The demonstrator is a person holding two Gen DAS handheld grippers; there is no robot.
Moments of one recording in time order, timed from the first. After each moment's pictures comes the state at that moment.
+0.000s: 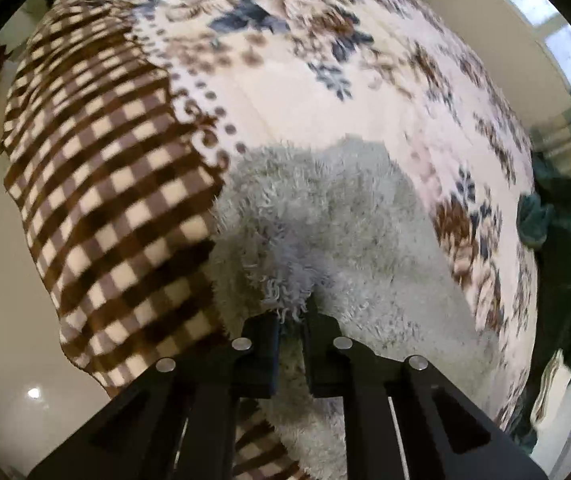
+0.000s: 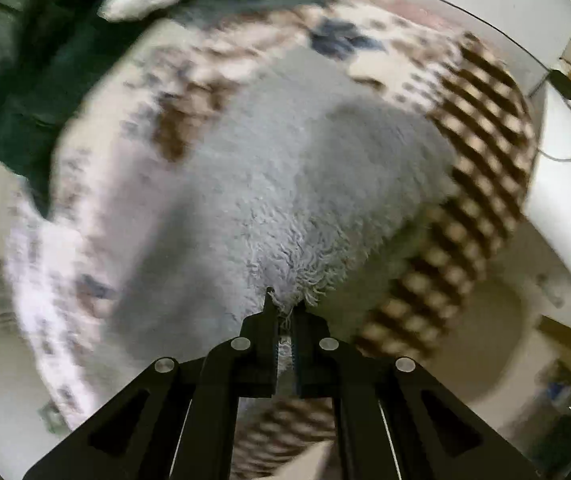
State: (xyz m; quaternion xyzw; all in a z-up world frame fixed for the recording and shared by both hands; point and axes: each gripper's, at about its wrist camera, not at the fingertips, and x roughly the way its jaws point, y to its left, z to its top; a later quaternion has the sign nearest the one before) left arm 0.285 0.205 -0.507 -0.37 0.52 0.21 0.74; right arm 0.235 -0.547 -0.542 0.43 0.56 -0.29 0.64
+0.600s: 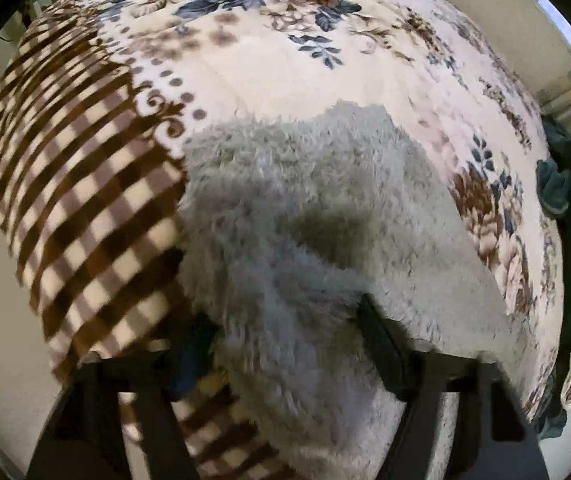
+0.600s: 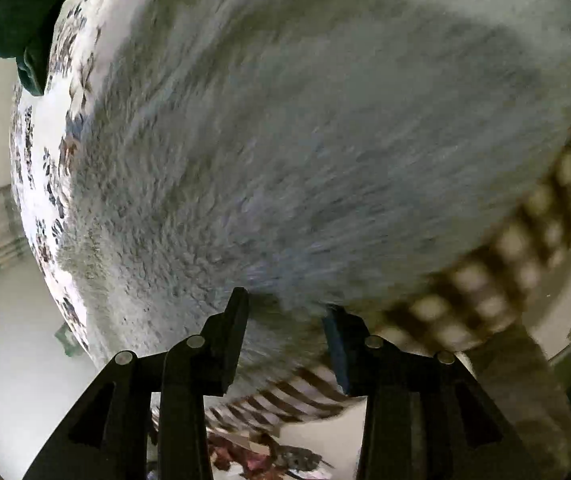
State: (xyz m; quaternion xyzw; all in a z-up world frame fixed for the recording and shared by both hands) left arm 0.309 0.200 -0.529 -0.33 0.54 0.20 0.74; right arm 0.280 -0.366 -0.644 0.50 0.64 -0.14 0.57
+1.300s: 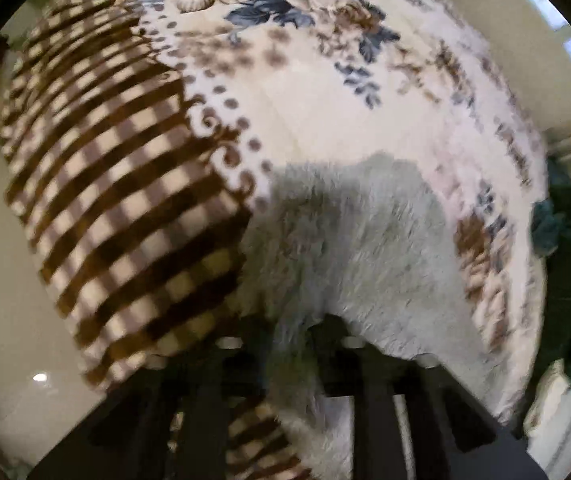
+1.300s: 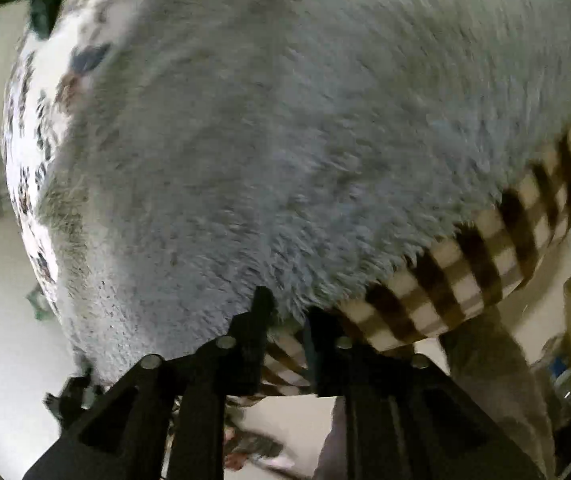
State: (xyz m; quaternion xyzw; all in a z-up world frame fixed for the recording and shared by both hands) left arm 0.291 0.233 -0.505 -0.37 0.55 0.23 0.71; right arm 0.270 -0.349 -0.632 0.46 0.69 -0.11 0.55
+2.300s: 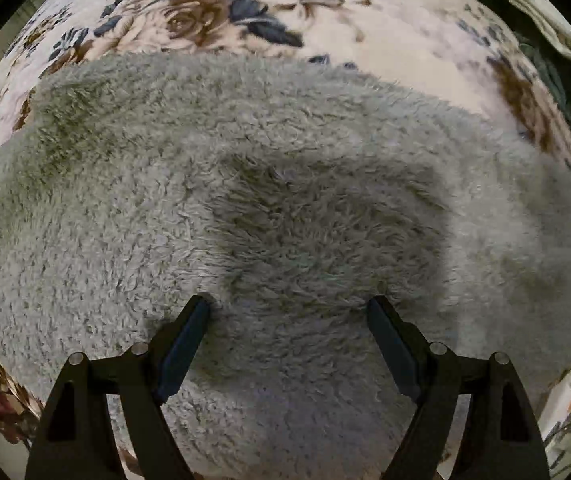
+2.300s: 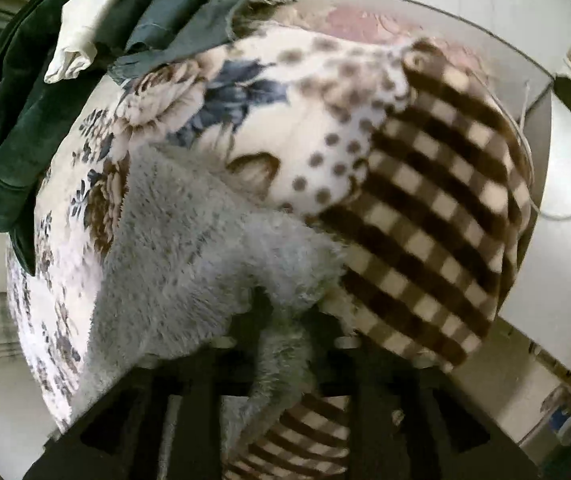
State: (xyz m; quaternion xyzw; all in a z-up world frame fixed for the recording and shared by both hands) left arm 0.342 -0.224 -0.551 0.03 0.67 -0.05 0.74; right arm 0.209 -0.690 -0.587 0.47 0.51 -0.29 0.66
